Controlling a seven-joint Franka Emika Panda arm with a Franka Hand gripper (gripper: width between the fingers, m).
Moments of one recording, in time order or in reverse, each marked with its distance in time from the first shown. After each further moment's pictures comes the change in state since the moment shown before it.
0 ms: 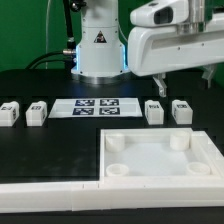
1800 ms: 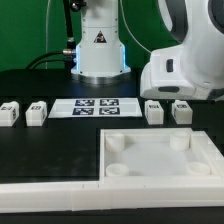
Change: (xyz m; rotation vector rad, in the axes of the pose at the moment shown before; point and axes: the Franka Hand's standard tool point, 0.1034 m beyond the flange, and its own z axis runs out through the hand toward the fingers) arm -0.030 -0.029 0.033 0.055 -0.878 0.313
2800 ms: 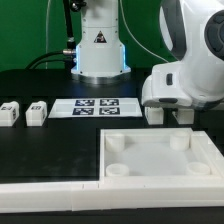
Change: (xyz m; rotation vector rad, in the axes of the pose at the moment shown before) arm -0.004 0.000 0.057 -0.021 -0.005 0.004
